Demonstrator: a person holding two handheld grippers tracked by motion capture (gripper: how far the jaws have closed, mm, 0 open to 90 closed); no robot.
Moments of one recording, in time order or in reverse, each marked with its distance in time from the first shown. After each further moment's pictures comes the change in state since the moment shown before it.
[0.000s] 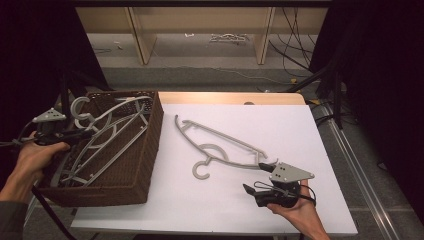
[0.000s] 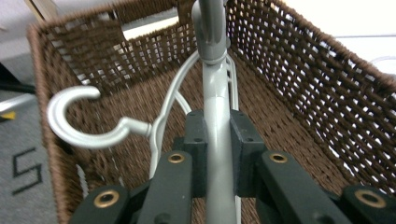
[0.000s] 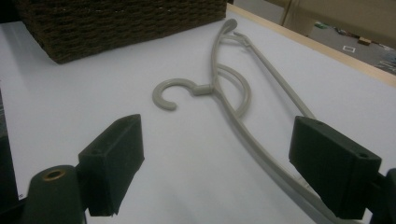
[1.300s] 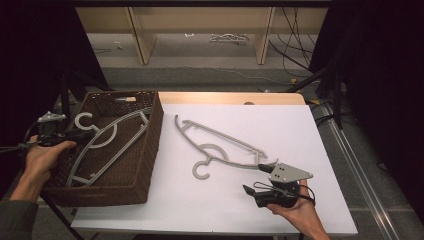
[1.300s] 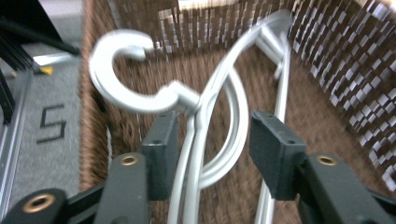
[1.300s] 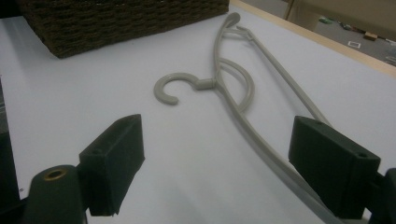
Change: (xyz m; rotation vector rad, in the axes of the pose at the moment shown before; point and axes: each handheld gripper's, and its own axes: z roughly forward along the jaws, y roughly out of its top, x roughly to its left) left arm 0.000 -0.004 0.001 -0.061 0.183 -0.181; right arm -0.001 -0.004 0.003 0.015 0.015 0.008
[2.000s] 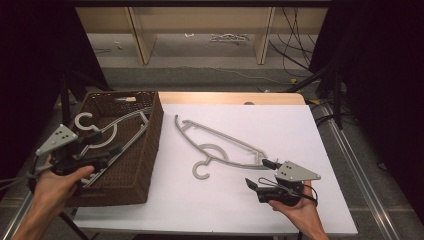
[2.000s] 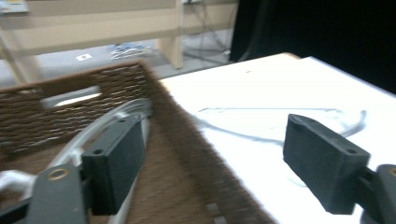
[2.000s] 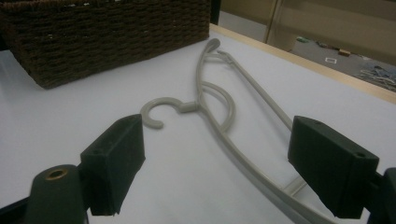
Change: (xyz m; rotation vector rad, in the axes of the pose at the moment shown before) left arm -0.137 -0.016 -0.071 -0.265 -0.316 0.107; right arm -0.004 0.001 -0.005 -0.109 -0.060 0.041
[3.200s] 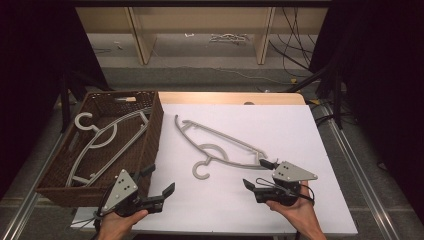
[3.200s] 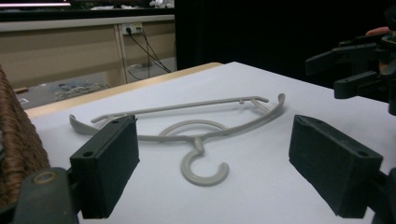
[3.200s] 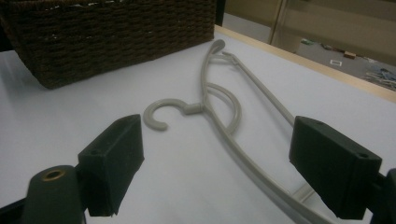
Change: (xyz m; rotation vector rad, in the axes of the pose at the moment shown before) left arm -0.090 -0.089 0.048 -0.137 -0.148 0.103; right arm 0.002 -0.002 0.006 0.003 0.022 -0.005
